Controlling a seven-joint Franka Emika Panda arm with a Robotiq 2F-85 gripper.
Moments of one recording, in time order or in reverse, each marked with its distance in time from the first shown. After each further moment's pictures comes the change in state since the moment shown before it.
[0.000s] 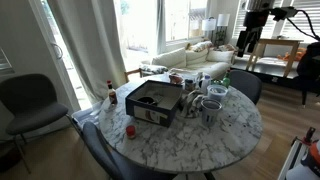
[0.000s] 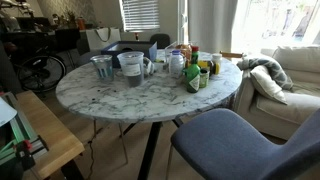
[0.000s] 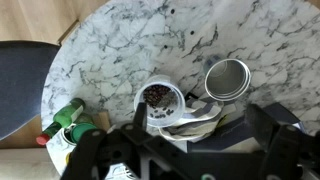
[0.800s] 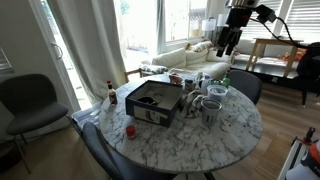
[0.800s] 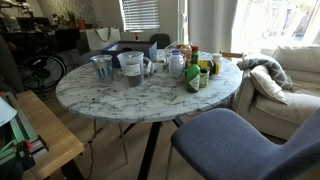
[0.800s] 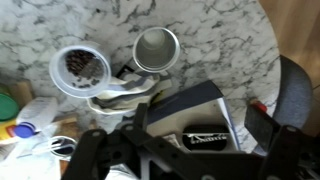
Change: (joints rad) arm 0.150 0.013 0.042 0.001 0.221 0.068 -0.008
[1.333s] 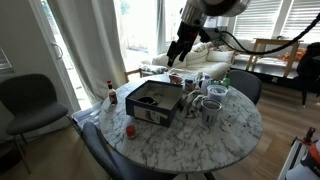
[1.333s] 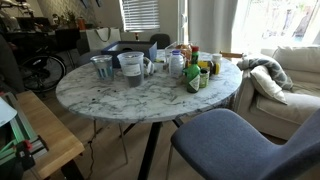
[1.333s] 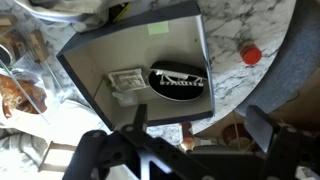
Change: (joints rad) arm 0.099 0.326 0.228 0.087 -0.008 0.507 0.148
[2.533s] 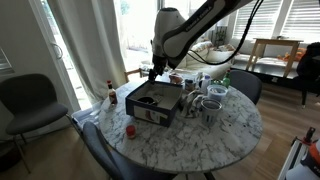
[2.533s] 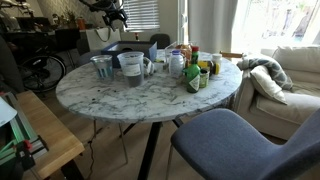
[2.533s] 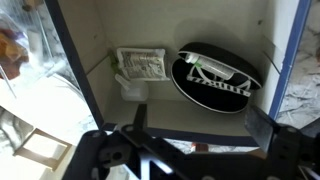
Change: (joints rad) arm -0.024 0.558 0.018 0.361 -0.354 0.136 0.047
